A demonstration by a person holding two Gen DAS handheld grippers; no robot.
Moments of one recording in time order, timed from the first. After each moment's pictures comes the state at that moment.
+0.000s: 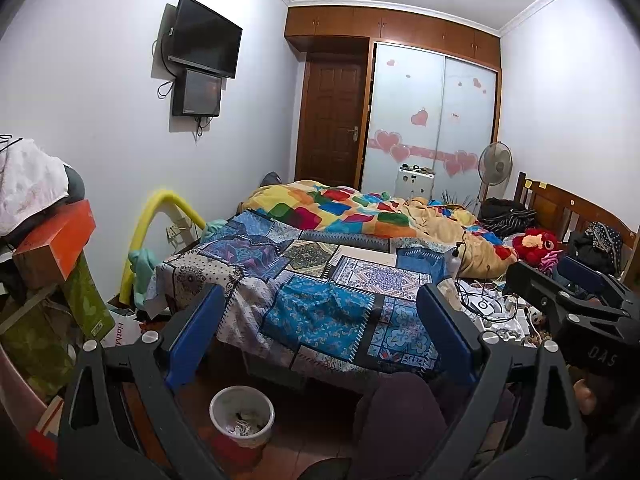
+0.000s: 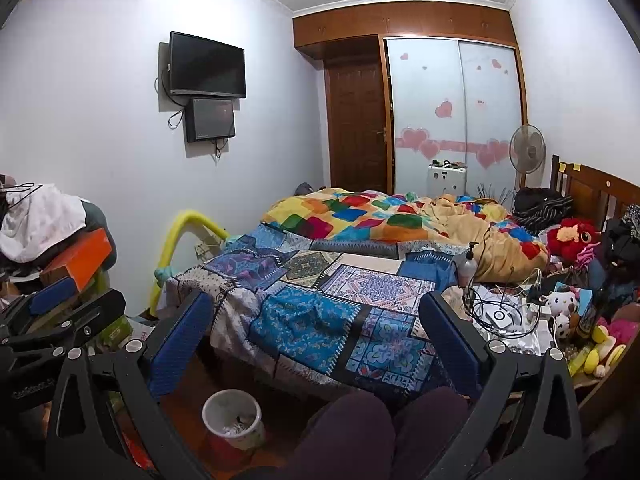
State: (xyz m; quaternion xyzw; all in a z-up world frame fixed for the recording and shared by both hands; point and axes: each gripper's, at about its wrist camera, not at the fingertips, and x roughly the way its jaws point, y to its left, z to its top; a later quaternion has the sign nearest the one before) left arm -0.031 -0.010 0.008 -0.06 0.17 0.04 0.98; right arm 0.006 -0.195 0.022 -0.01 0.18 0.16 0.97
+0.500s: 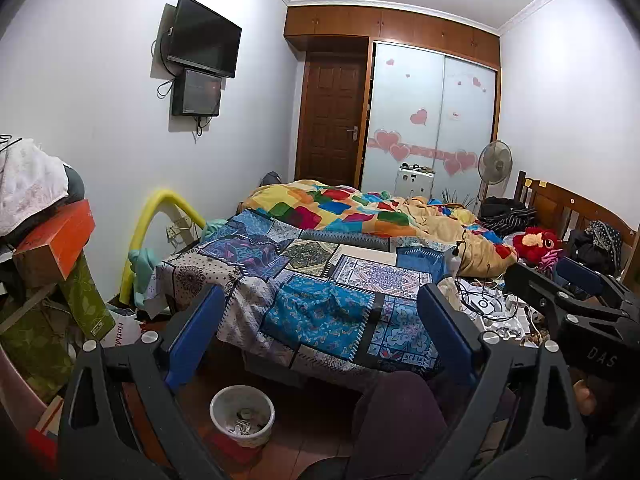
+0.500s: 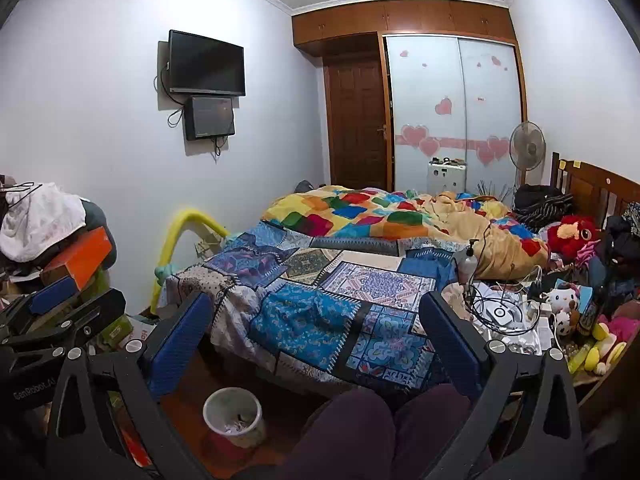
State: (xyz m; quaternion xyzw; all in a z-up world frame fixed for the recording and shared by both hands) left arm -0.030 -0.010 0.008 -0.06 0.17 0.04 0.98; right arm 0.004 -0.193 0.020 -0.01 0.18 0.16 0.97
